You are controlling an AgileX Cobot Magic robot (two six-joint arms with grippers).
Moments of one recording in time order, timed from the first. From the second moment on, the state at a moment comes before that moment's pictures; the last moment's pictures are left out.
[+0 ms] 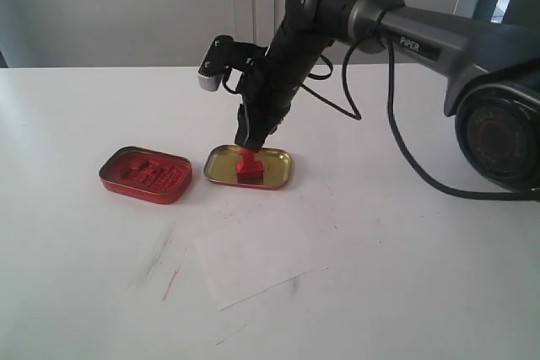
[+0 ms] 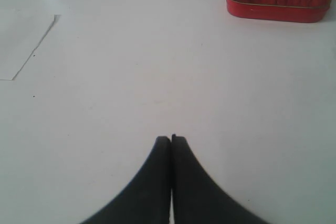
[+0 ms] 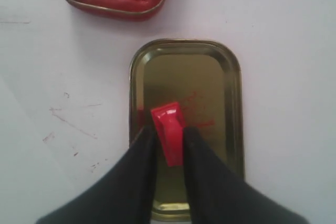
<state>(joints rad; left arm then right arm) 0.06 0.00 0.02 -0.15 0.52 0.26 0.48 2.34 -2.10 0.36 1.09 -1.07</state>
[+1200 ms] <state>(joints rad) 0.06 0.00 0.02 -0.15 0.52 0.26 0.48 2.44 -2.10 0.38 1.06 -1.24</state>
